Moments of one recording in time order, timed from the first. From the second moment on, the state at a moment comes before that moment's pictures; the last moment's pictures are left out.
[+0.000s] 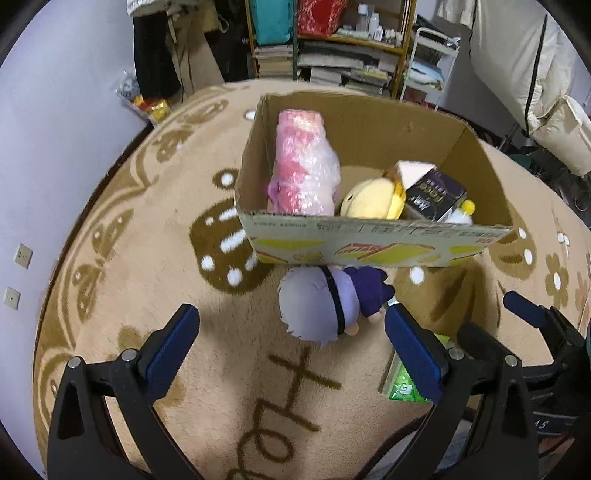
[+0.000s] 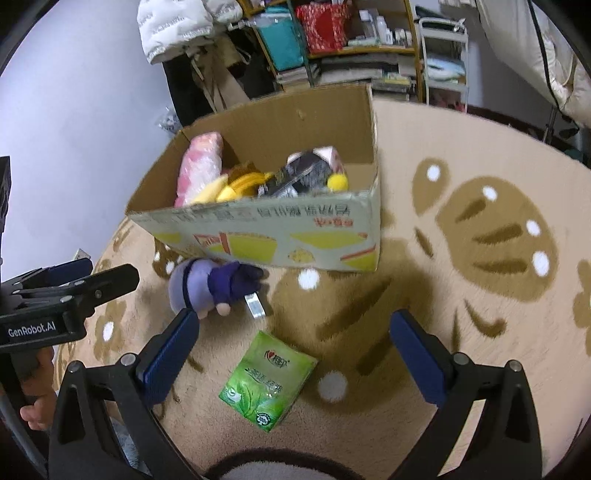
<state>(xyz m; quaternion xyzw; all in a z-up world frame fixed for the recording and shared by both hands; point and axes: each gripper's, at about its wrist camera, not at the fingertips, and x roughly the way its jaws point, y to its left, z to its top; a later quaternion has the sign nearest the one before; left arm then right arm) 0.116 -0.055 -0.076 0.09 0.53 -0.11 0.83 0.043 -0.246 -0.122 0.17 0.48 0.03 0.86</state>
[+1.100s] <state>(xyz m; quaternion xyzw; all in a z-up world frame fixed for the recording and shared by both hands) 0.153 -0.080 -0.163 0.11 0.62 -0.15 0.77 0.075 -0.220 -0.191 0.17 0.59 0.03 0.79</state>
